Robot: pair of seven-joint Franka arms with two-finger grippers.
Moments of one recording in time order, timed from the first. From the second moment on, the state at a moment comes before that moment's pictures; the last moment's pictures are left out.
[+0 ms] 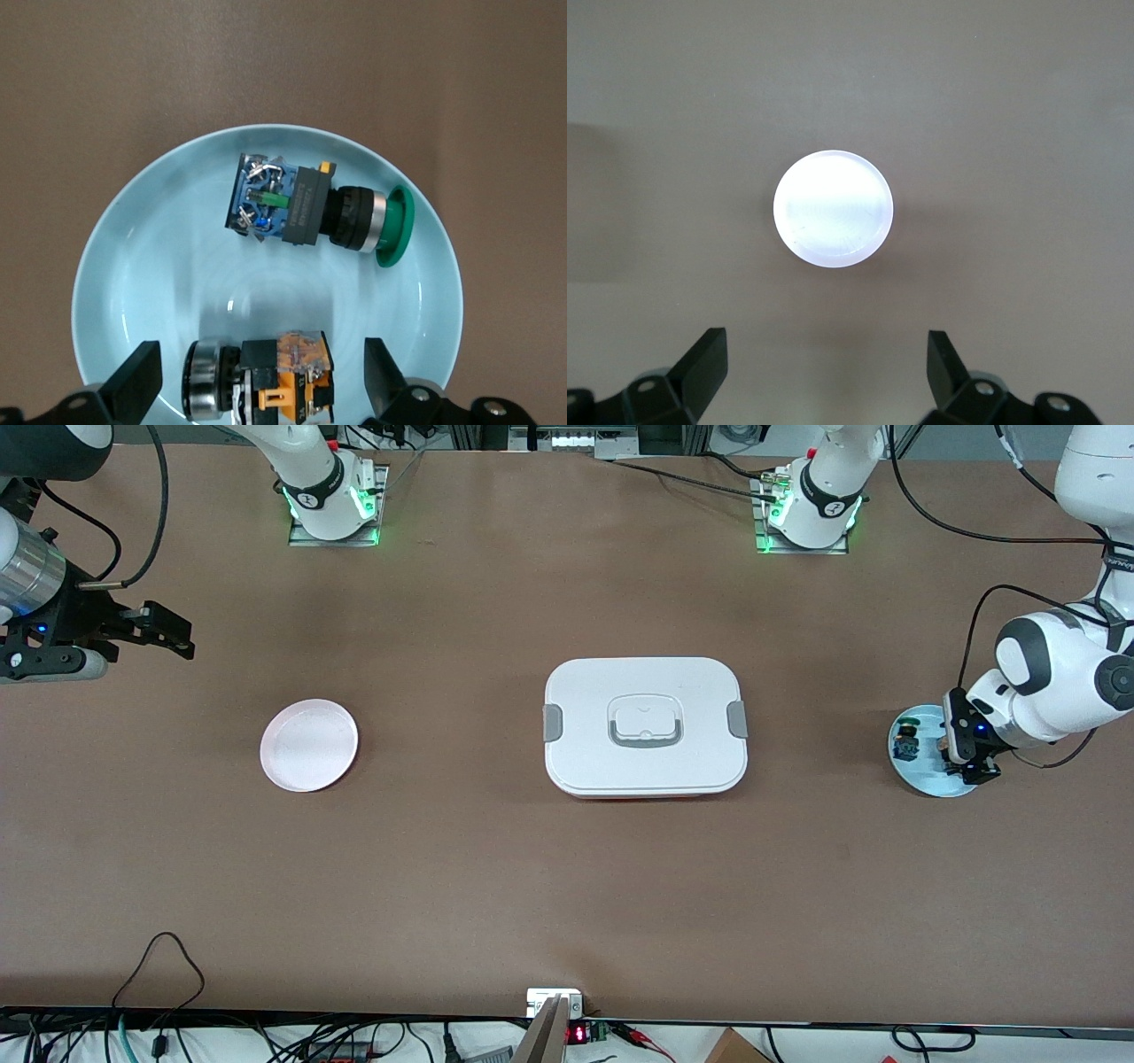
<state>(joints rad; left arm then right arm) 0.42 0.46 -0.09 -2.09 0.08 2.50 1.84 0.29 0.02 -0.24 -1.66 -0.02 1.63 -0.01</state>
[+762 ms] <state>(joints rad) 0.44 0.46 -0.09 -2.08 0.08 2.51 1.84 0.29 0.02 -0.25 -1.66 -0.02 1.63 -0.01</state>
